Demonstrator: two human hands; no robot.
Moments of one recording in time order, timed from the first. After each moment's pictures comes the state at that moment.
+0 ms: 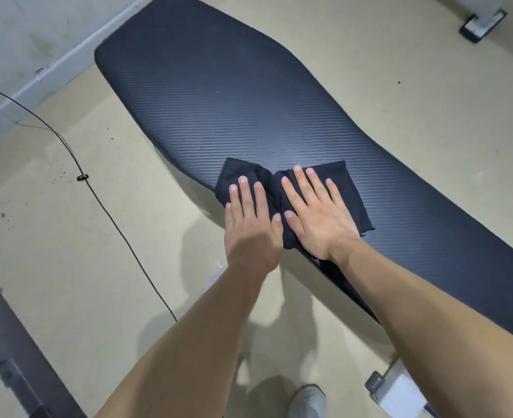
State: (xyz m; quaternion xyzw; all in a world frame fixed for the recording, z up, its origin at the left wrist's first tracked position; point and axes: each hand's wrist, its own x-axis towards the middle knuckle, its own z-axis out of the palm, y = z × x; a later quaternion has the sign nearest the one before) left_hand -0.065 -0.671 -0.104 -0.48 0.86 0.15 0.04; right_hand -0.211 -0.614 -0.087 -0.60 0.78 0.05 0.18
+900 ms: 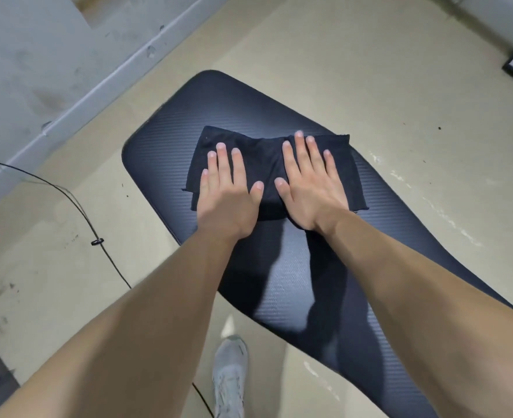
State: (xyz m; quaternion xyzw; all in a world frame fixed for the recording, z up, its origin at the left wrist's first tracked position) left_hand -0.108 -1.004 -0.103 -0.46 0.88 0.09 0.09; right_hand -0.261 -0.925 -0.099 -0.55 0.82 0.03 0.16
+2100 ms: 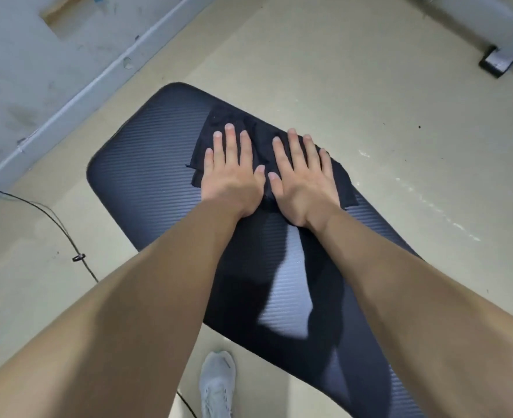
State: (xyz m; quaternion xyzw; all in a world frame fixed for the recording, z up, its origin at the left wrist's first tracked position) left_hand -0.190 -1.025 -0.097 -0.42 0.89 0.10 0.14; right_hand -0.302 -0.927 -0.100 -0.51 0.84 0.02 0.16
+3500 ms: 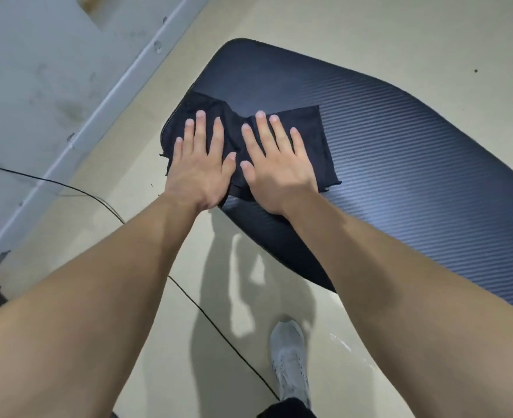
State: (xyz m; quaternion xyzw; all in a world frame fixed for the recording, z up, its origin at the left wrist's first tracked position) left_hand -0.009 -1.106 -0.097 -0.38 0.91 0.08 0.14; right_hand -0.126 -0.993 -0.105 -0.53 0.83 -0.03 0.16
